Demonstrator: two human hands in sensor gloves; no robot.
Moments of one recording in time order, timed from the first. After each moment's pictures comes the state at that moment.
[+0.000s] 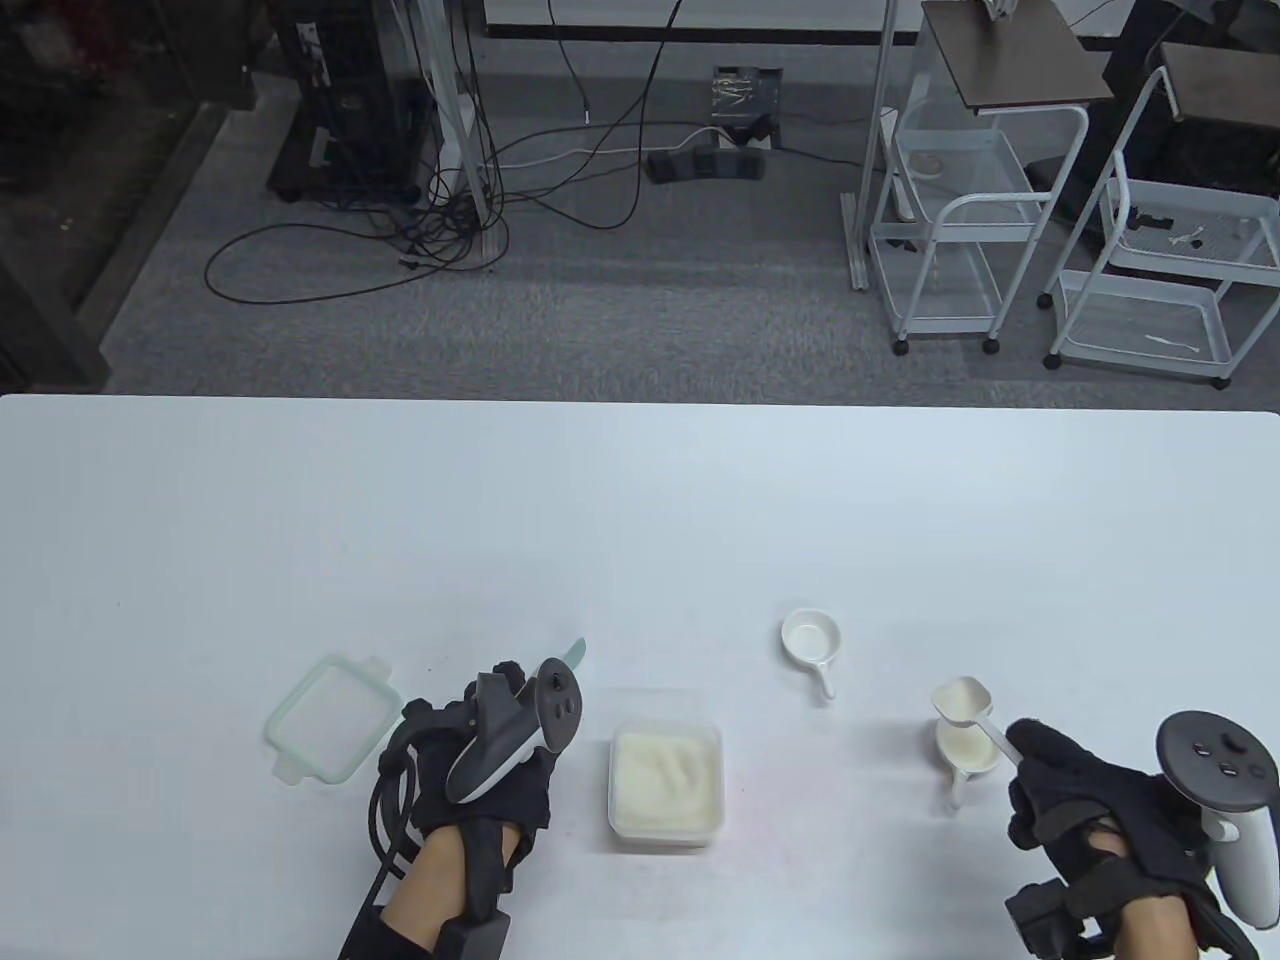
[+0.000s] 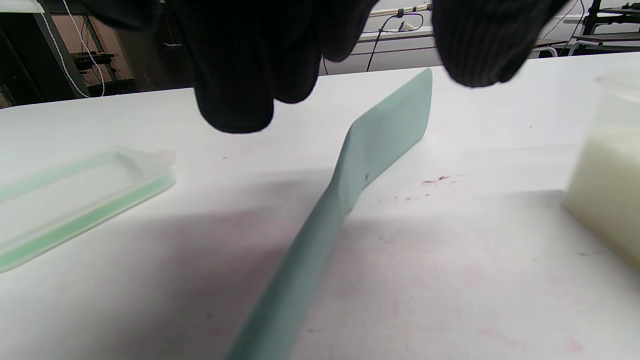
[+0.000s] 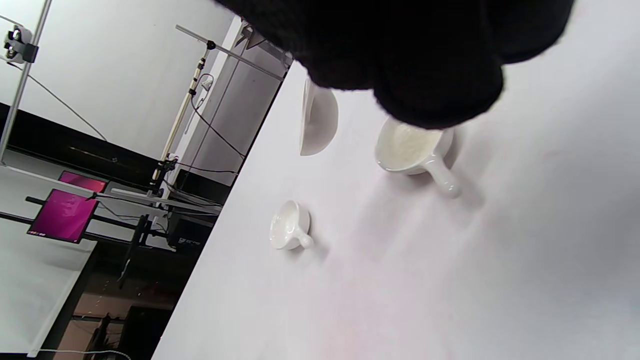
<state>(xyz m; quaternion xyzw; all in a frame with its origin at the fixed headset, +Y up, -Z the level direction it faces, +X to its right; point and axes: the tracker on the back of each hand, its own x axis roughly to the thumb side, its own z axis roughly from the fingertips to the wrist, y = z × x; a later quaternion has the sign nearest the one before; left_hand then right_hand) -0.137 -0.693 -0.272 -0.14 0.03 -0.04 0.99 0.329 -0.651 -0.198 -0.18 0.12 0.84 0.50</state>
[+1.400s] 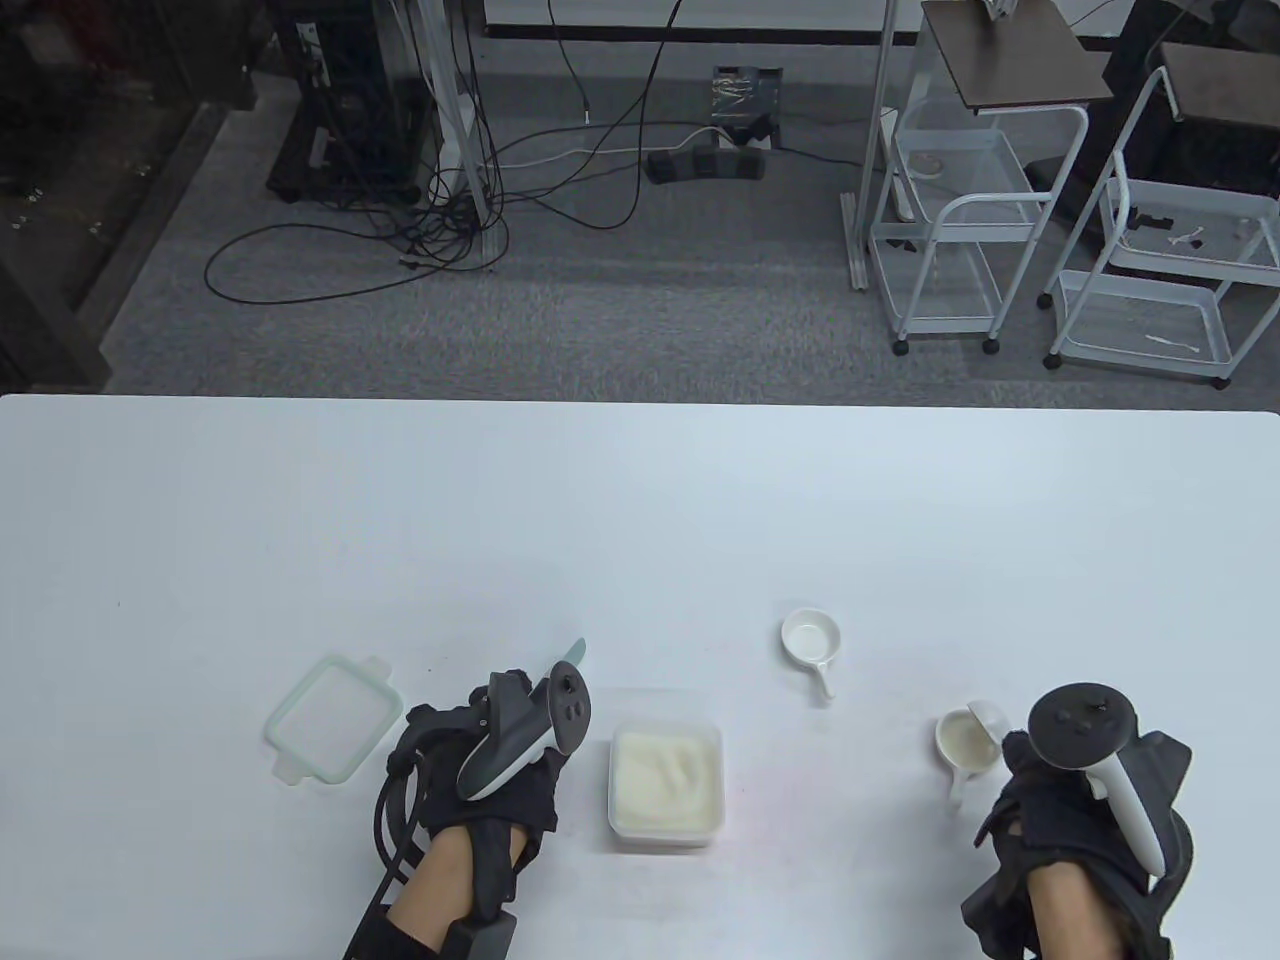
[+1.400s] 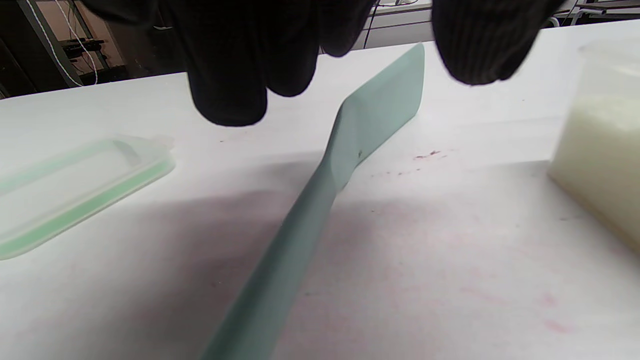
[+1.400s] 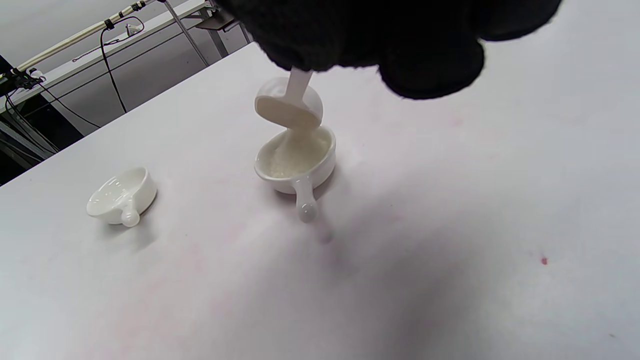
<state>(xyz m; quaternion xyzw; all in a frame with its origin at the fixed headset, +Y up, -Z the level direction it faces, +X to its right) -0.132 -0.695 -0.270 -0.17 0.02 -0.06 0.98 0.286 -0.656 -0.216 -0.26 0.16 0.93 0.21</state>
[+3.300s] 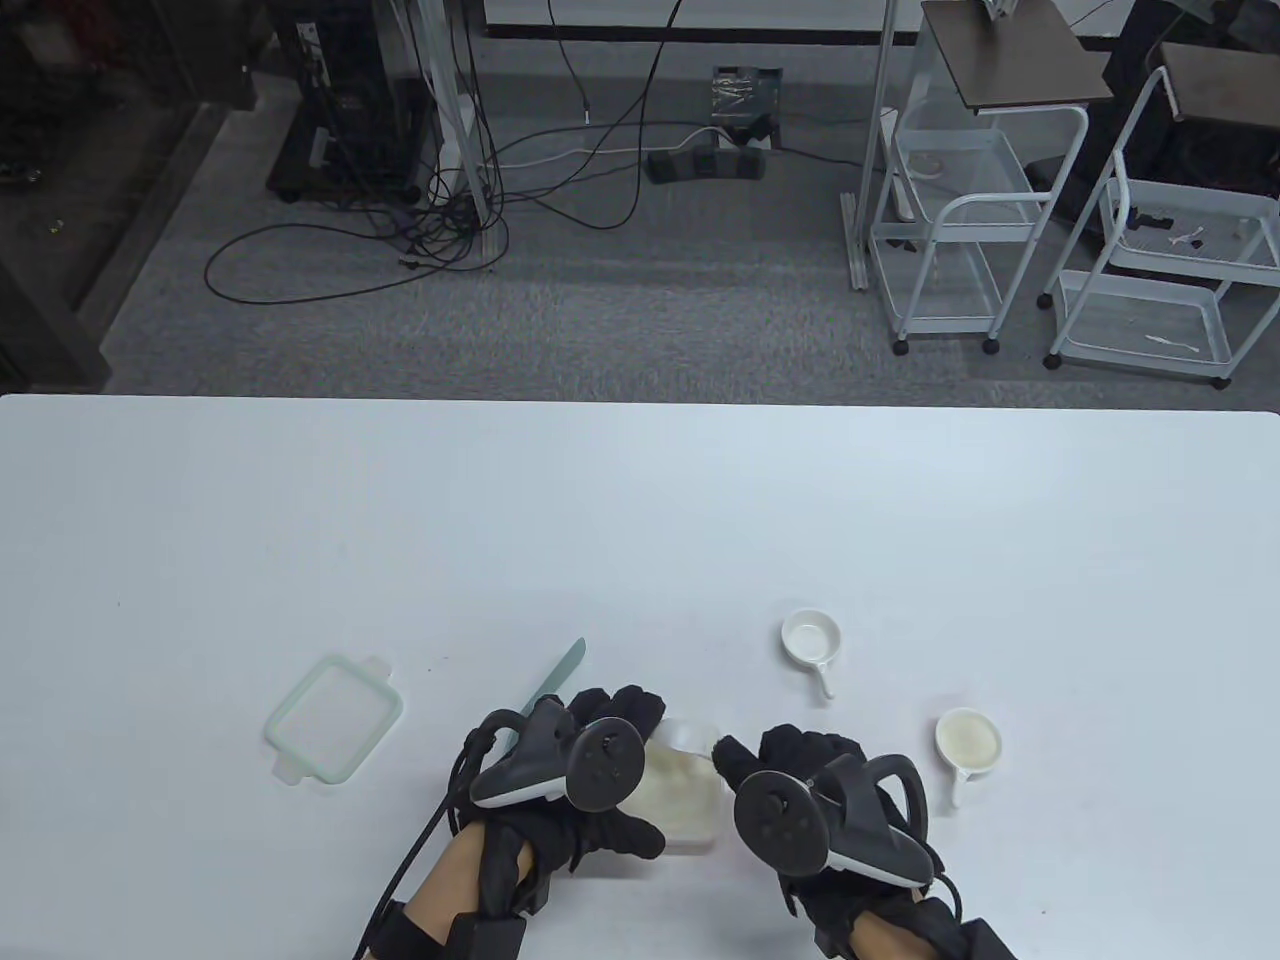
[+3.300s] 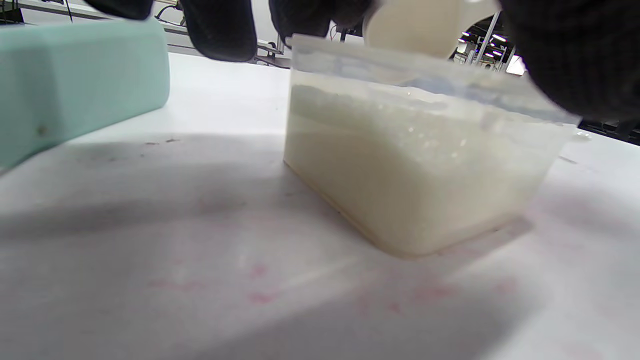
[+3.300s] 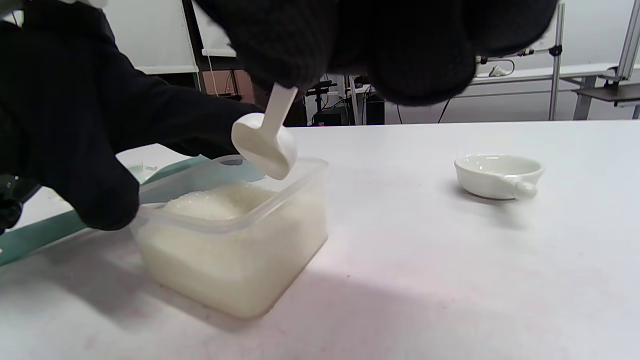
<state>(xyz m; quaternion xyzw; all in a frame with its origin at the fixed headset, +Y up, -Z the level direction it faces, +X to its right) -0.089 -0.719 -0.260 -0.14 -0.30 0.05 0.94 0.100 -0.663 -0.205 0.23 0.03 0.97 0.04</state>
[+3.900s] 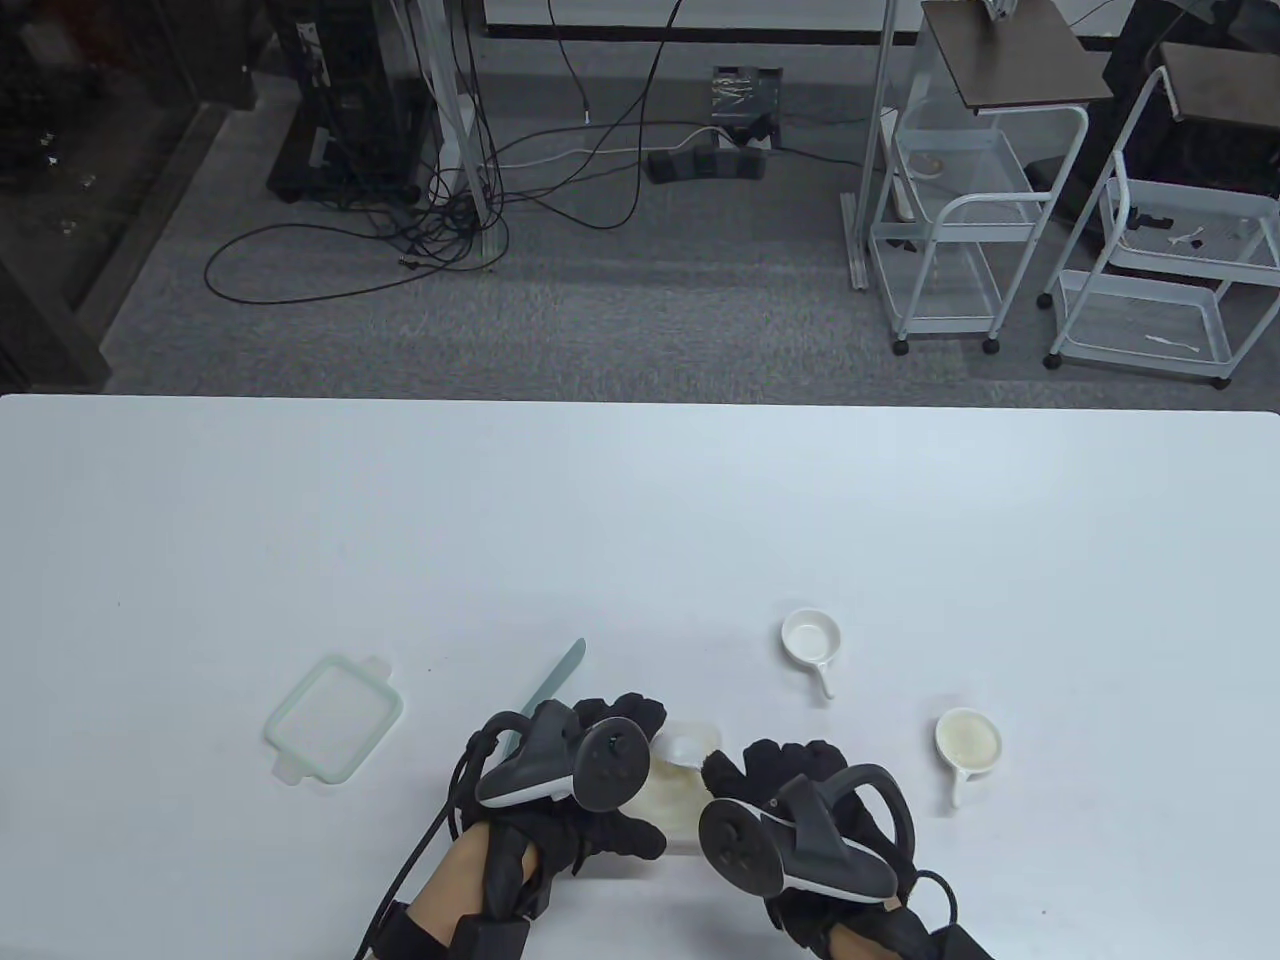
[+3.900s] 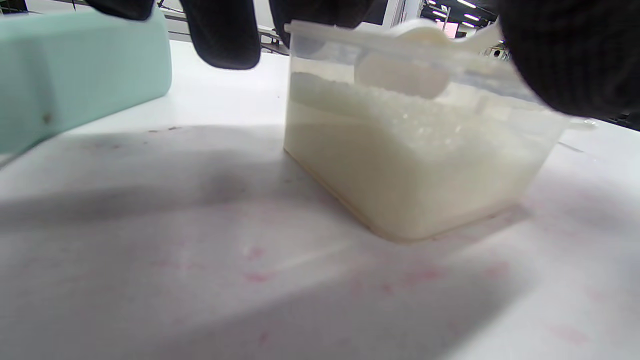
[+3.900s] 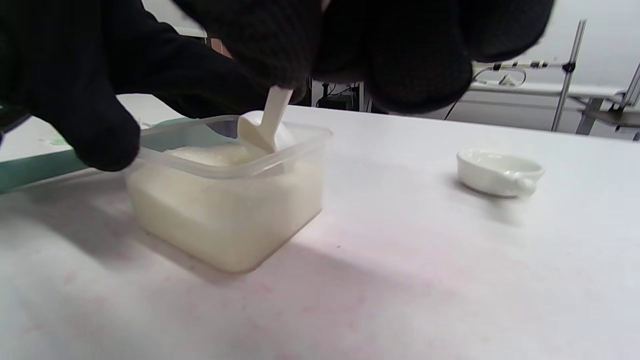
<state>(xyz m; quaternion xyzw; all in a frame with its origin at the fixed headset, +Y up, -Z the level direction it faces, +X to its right) -0.087 -0.721 -0.260 -0.15 -0.29 0.05 0.94 0.087 -0.679 -0.204 0.25 0.06 0.97 0.01</state>
